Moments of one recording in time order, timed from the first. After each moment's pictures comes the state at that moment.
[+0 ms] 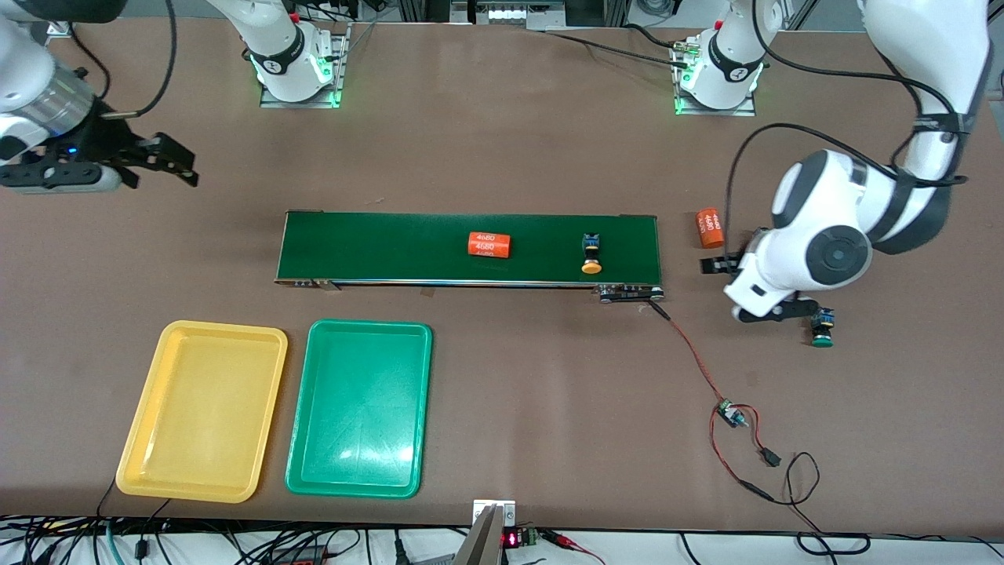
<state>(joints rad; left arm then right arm) 0.34 0.43 -0.53 -1.80 0.26 1.78 -0.38 0.02 -0.22 0.04 -2.06 0.09 1.85 0.01</state>
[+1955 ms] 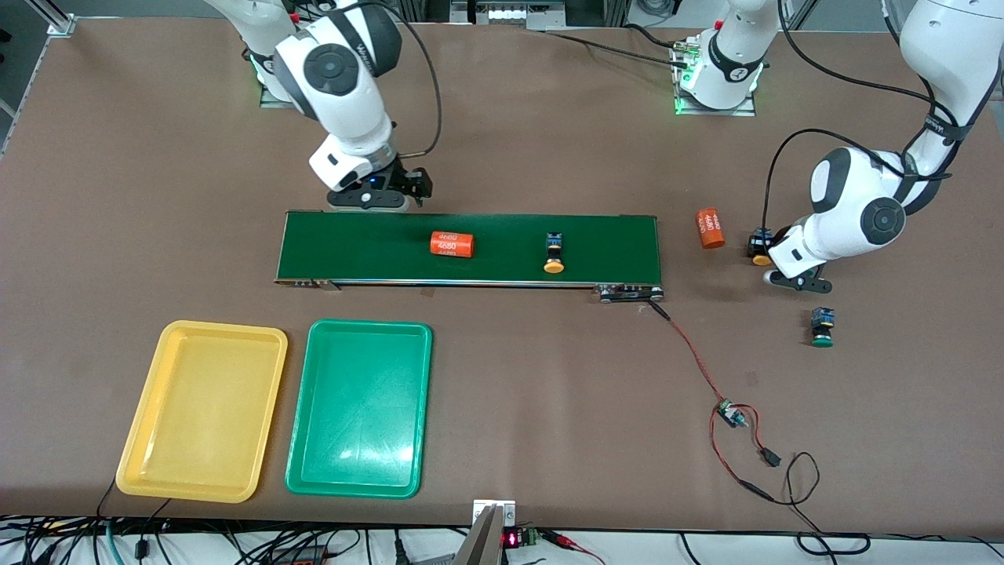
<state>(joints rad) 0.68 0.41 -0.55 -2.31 0.28 2.41 0.06 0.15 0.10 0.52 -2.19 -0.09 2.30 0.77</state>
